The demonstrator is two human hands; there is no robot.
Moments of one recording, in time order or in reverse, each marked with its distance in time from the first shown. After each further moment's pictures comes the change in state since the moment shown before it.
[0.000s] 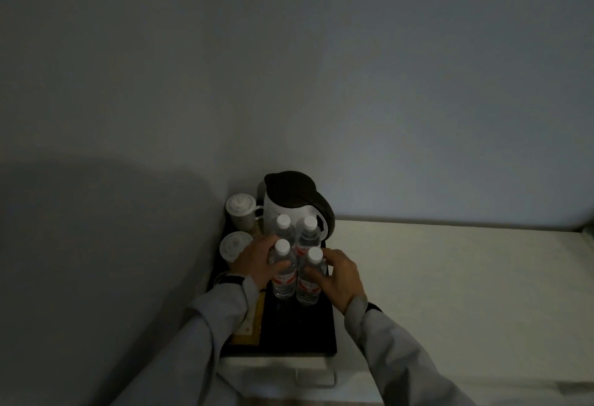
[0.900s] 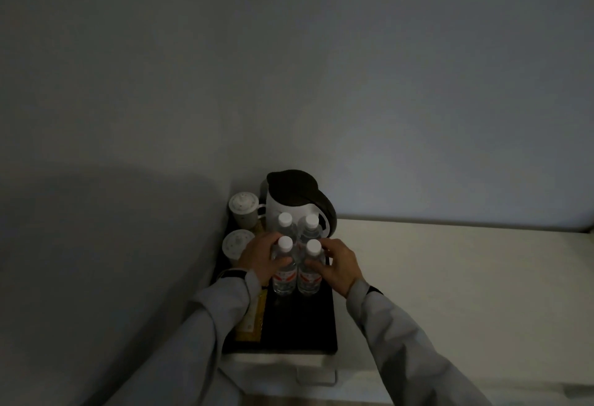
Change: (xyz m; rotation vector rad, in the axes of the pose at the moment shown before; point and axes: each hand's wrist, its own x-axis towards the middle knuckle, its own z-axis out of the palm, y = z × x) left_hand 0.005 0.000 0.002 -0.033 0.018 0.014; right_hand 0.020 -0.006 -0.007 -0.006 -0.069 -0.025
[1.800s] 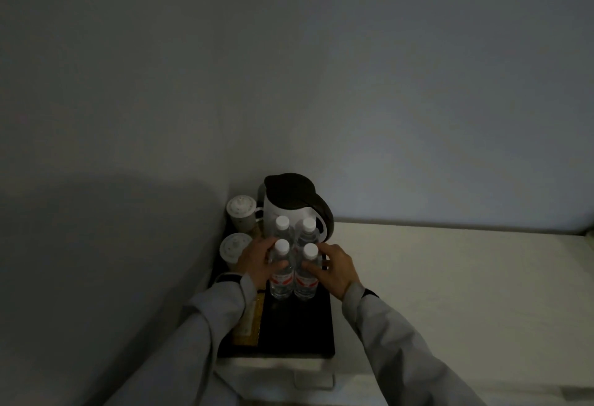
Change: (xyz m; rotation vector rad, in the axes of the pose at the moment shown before) left_hand 0.000 -0.006 0.002 -0.070 -0.038 -0.073; right_hand 0.000 -0.004 -0.002 -0.004 -0.052 0.066
